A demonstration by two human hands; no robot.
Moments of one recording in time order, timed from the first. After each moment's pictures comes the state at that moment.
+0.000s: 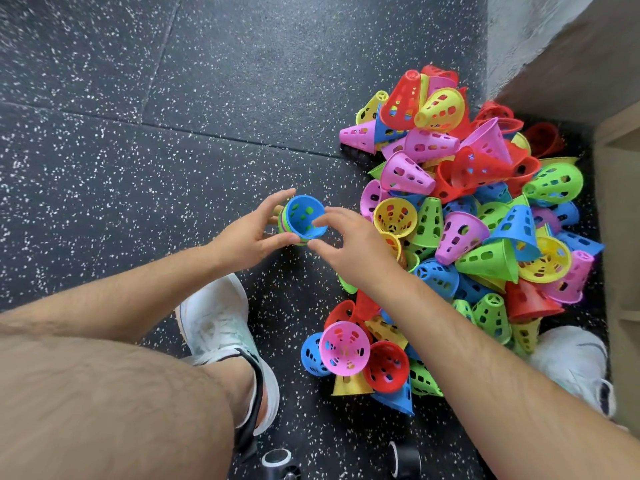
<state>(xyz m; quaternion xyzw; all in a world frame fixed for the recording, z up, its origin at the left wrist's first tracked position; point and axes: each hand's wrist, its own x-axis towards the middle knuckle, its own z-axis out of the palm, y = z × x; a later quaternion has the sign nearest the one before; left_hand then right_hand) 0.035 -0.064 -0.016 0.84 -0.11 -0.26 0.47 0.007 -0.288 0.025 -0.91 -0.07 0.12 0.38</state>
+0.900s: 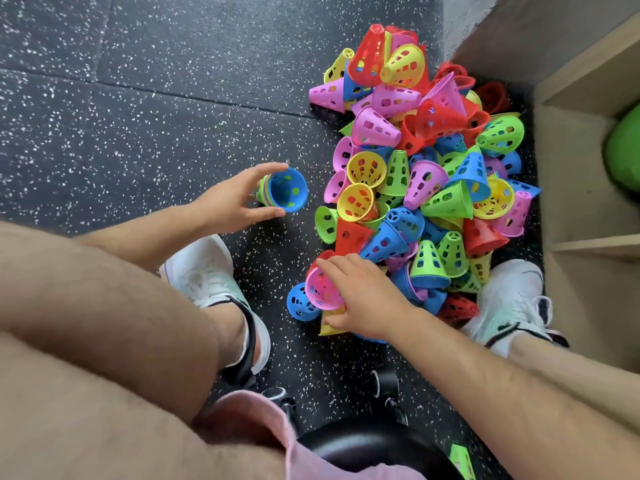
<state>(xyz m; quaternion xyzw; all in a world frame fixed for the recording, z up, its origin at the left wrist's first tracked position) 0.023 -0.061 -0.013 0.83 -0.18 -0.27 0.45 -0.133 -0.318 0.049 -0.94 -0.20 0.27 0.09</state>
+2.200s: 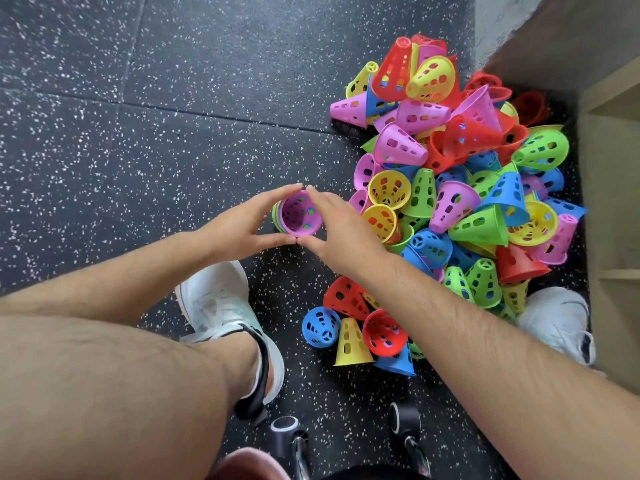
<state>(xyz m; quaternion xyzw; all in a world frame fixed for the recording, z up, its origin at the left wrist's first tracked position) 0.023 -0.051 -0.012 0.84 -0.21 -0.29 0.41 -0.012 -0.273 0.034 -0.94 -0.09 0.19 0.25</state>
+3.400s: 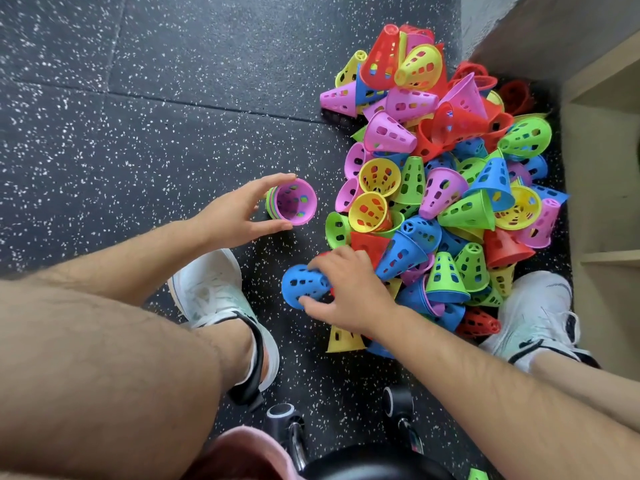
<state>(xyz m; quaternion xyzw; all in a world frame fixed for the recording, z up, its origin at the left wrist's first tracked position) 0.022 -0.057 -0.012 0.86 -0.20 -0.26 0.40 -0.106 -0.292 0.023 -0.95 -0.16 0.18 0.22</state>
